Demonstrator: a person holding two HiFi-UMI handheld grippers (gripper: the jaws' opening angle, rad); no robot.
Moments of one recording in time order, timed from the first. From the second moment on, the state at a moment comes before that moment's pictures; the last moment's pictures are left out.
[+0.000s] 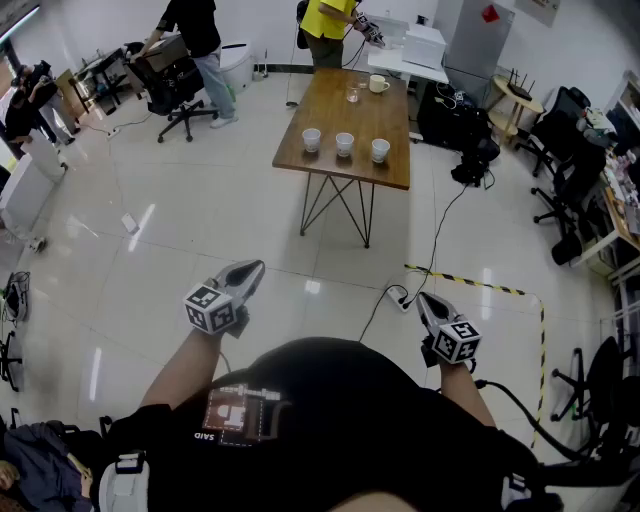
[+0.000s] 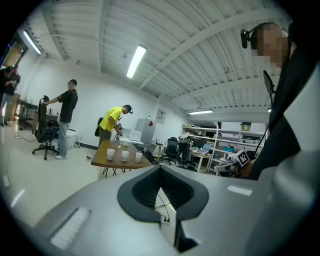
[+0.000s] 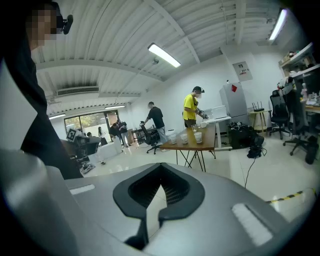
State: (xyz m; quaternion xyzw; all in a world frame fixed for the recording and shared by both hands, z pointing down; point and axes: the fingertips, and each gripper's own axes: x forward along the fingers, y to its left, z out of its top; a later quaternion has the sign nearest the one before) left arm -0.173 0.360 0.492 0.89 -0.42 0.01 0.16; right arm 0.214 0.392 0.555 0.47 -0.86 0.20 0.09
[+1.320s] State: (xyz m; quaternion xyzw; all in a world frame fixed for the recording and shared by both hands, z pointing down) left arm -0.228 0.167 0.504 0.93 -0.34 0.02 0.15; right arm 0.136 0.205 0.537 0.51 -0.83 0.20 0.12
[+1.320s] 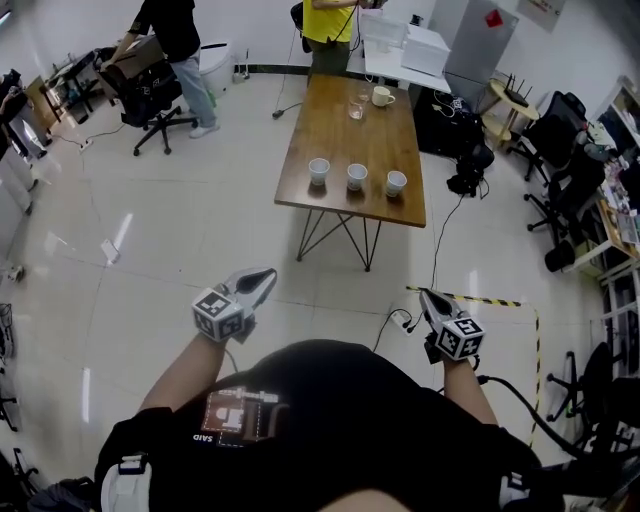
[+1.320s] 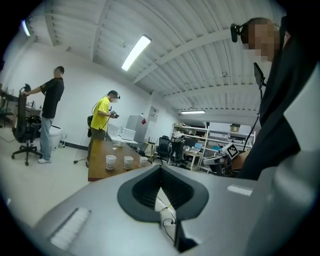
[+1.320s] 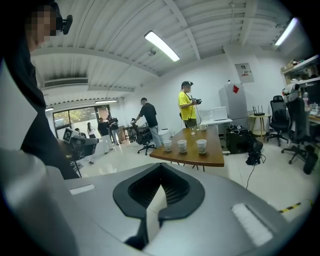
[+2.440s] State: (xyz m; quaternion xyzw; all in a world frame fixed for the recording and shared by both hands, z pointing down) left arm -0.128 -0.049 0.502 0.88 -0.45 0.02 0.17; right arm 0.208 -0.097 0.569 0.36 -0.90 0.16 0.17
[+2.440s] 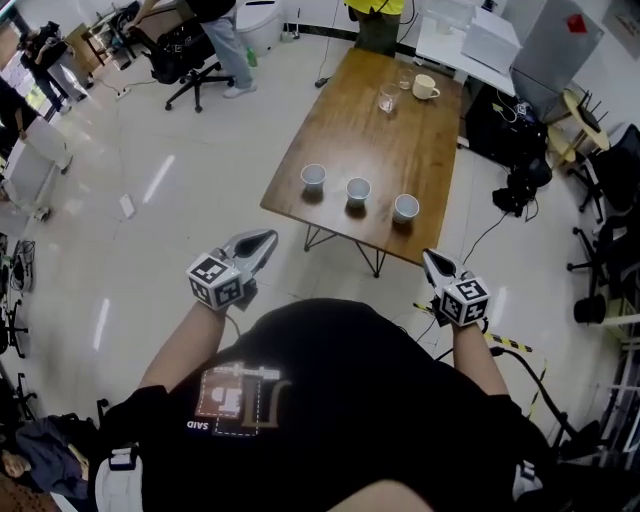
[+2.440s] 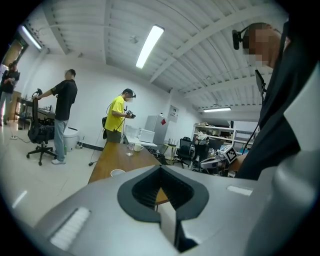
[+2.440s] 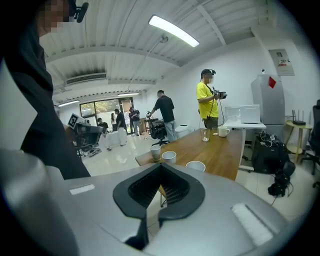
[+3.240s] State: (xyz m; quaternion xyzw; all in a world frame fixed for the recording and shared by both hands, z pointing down) left arm -0.176 -0.220 0.548 0.95 -0.26 0.06 0.18; right arm 0.106 -0.198 0.594 0.43 -0.84 0.16 0.28
